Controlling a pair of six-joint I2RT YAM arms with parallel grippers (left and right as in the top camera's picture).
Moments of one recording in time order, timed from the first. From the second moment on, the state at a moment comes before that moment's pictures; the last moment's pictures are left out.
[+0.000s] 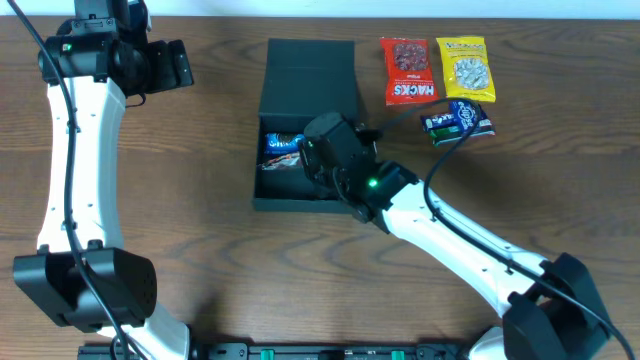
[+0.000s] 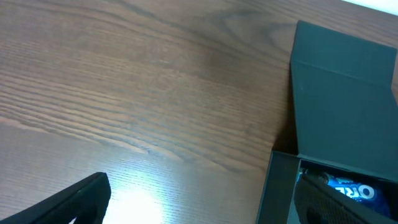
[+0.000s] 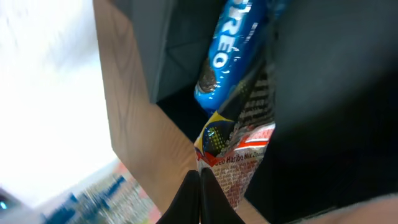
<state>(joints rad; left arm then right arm) 0.08 1.80 1.88 -1.10 0.05 -0.15 0.75 1.66 1.18 -0.31 0.10 1.92</state>
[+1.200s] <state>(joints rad) 0.08 1.80 1.88 -1.10 0.05 -0.15 0.66 1.53 1.18 -0.08 0.06 0.41</state>
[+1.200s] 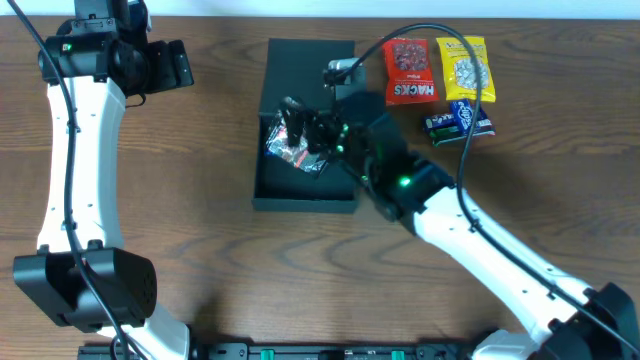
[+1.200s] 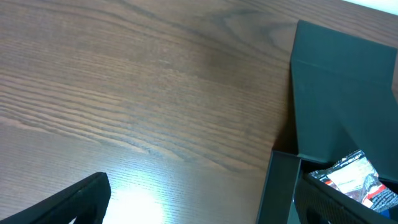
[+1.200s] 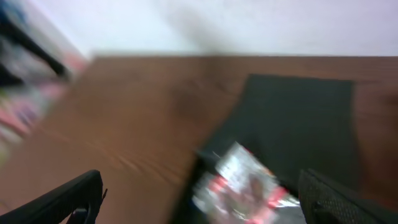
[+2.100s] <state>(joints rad) 0.08 1.80 1.88 -1.11 0.05 -0.15 0.45 1.84 1.18 -0.11 -0.33 -0.08</state>
